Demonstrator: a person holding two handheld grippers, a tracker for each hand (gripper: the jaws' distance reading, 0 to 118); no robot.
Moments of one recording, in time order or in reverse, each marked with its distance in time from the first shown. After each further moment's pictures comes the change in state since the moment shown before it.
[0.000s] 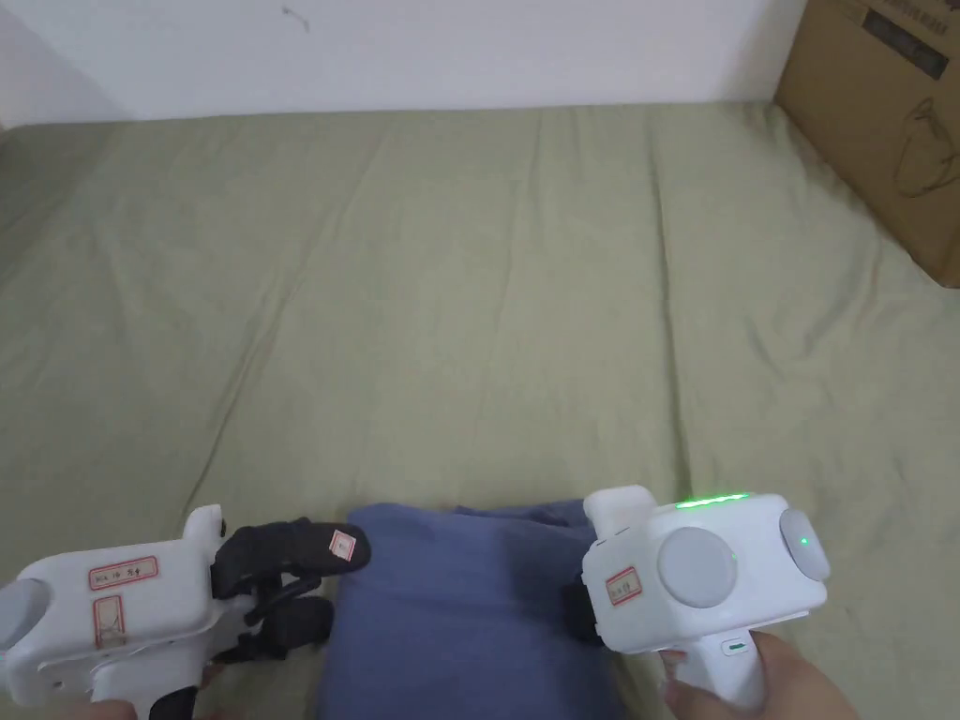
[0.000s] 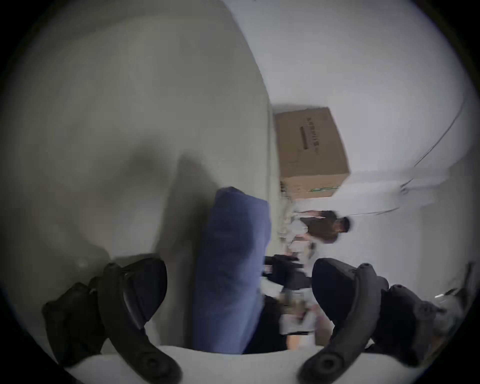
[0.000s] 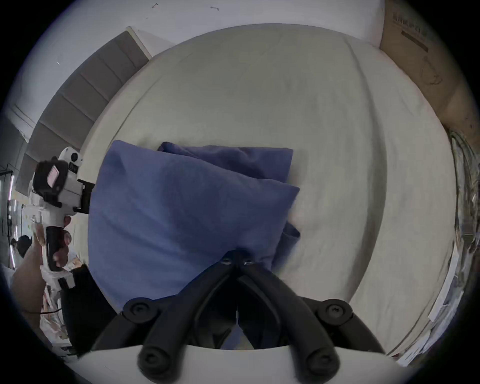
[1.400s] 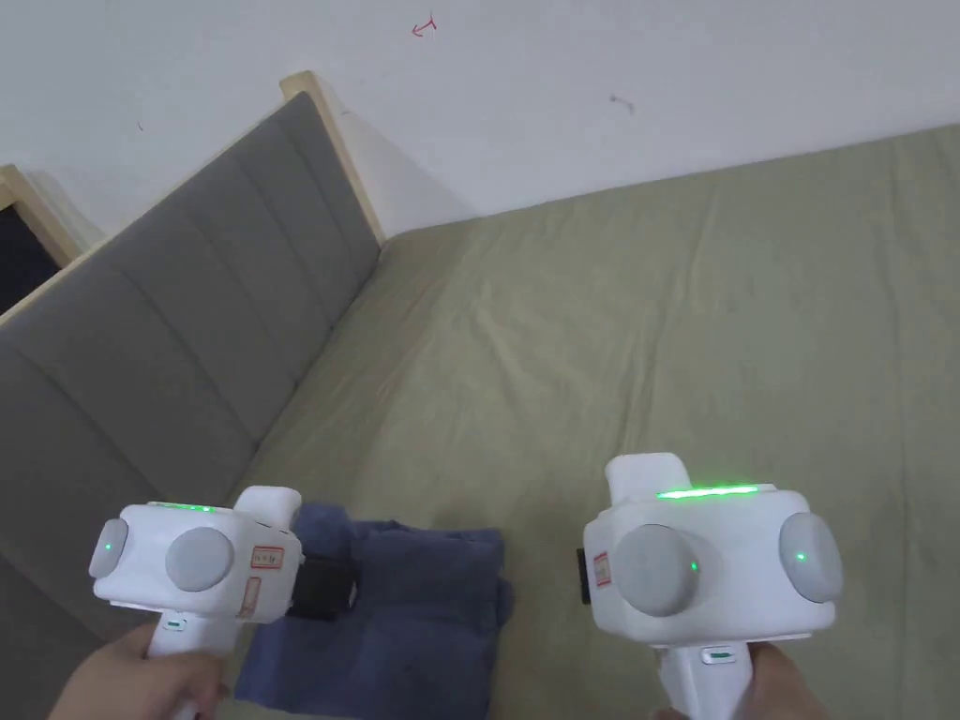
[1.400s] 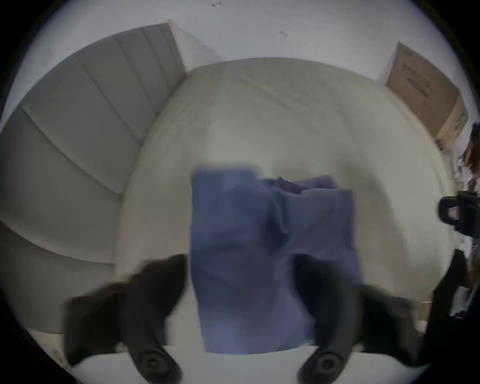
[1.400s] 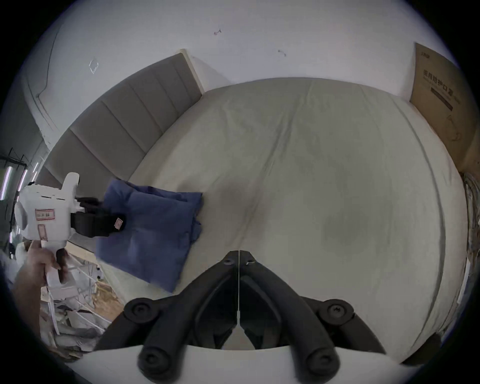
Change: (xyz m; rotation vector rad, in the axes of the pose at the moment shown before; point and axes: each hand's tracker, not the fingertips) left arm 0.056 0.070 0.294 0.180 1.355 -0.566; right arm -0.305 0.079 0.001 0.256 0.089 0.034
